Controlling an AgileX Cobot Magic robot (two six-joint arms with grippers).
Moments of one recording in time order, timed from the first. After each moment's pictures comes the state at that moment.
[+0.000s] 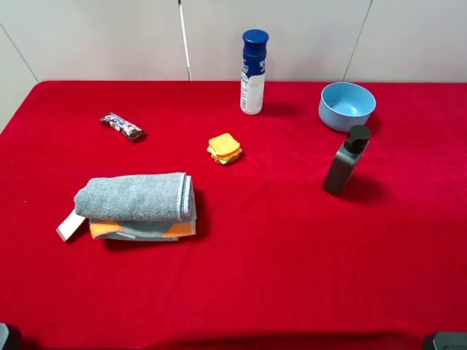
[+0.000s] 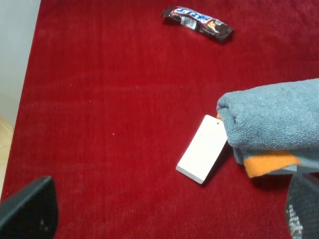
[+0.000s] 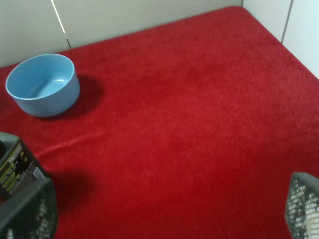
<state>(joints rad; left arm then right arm) -0.04 0.00 -0.48 0.00 1.07 0.03 0.06 -0.01 -0.50 -0.28 1.07 0.40</state>
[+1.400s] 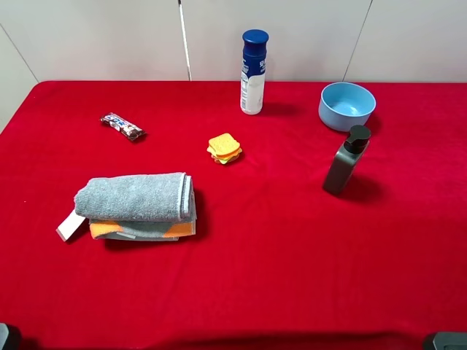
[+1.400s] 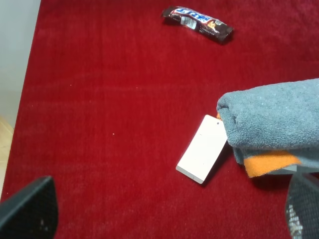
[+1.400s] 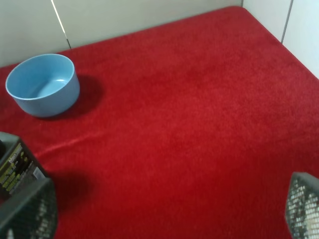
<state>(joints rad) -0.04 0.00 -0.48 0.00 1.07 0.03 0.06 -0.01 -0.50 -0.28 1.07 0.40</state>
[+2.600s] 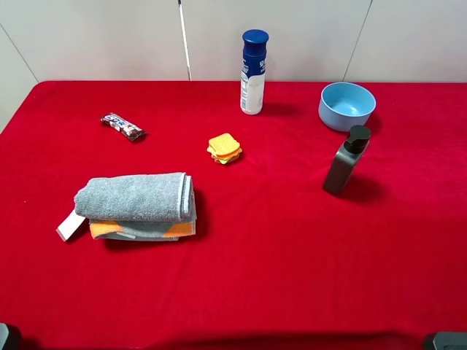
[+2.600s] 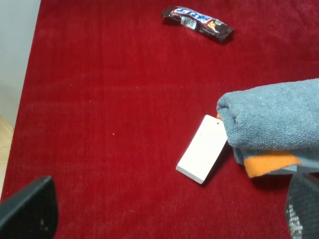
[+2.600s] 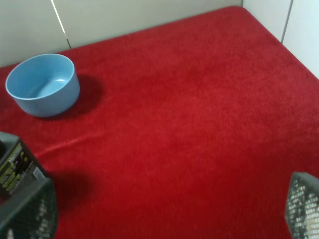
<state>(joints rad) -0.04 0.00 -0.48 0.00 1.07 0.03 0.06 -0.01 -0.50 -0.28 1.07 0.40</state>
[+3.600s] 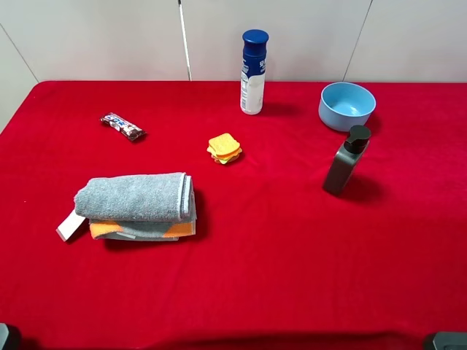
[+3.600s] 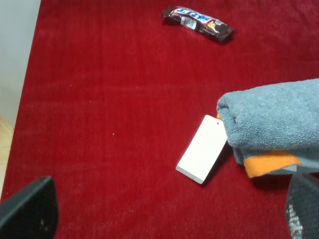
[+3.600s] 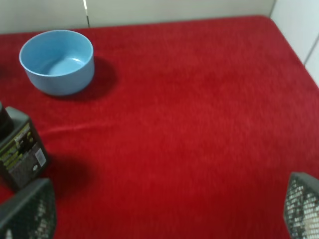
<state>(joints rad) -0.04 0.00 -0.48 0.00 1.07 0.03 0.06 0.19 -0.52 -0.22 0.92 0.17</state>
